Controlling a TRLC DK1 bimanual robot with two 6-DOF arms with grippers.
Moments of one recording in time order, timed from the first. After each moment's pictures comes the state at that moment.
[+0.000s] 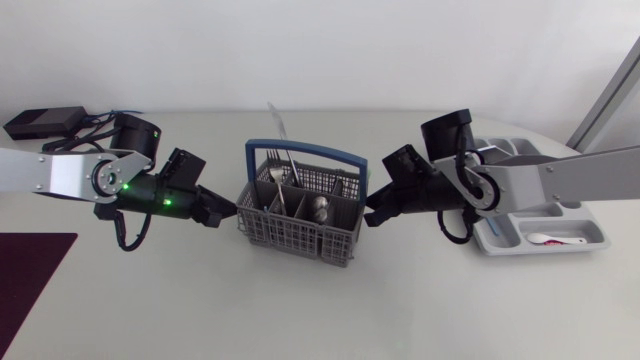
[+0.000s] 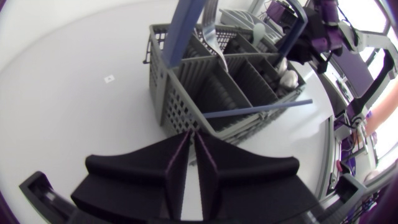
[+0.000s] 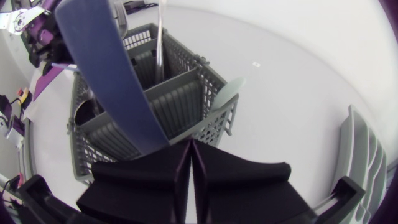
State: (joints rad) left arm -0.11 1.66 0.87 -0.22 0.64 0.39; right arm 0.36 1.69 0.87 0.02 -0.31 -0.21
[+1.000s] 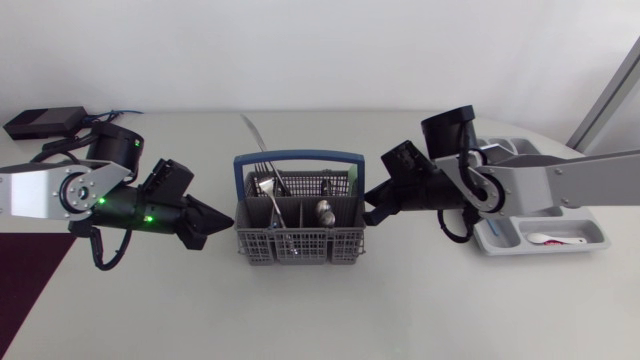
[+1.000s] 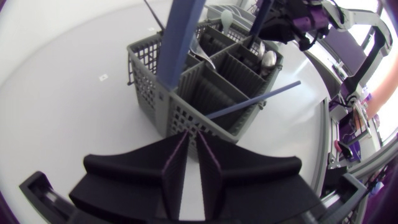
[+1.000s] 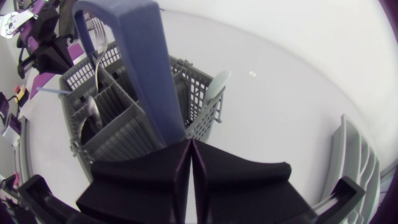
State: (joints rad) left arm -0.09 1.51 0.77 -0.29 0.65 0.50; right arm 0.37 1.63 0.85 0.04 -0.26 -0.23
